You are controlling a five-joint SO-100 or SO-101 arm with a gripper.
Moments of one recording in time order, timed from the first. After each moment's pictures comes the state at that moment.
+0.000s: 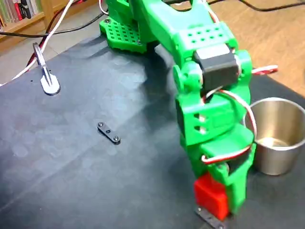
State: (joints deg) arm 24.7 39.6 32.7 78.4 -27.8
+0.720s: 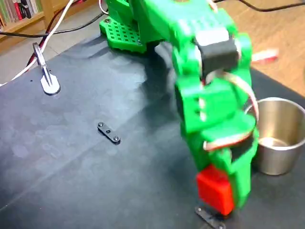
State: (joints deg) arm 24.6 46.1 32.7 78.4 -27.8
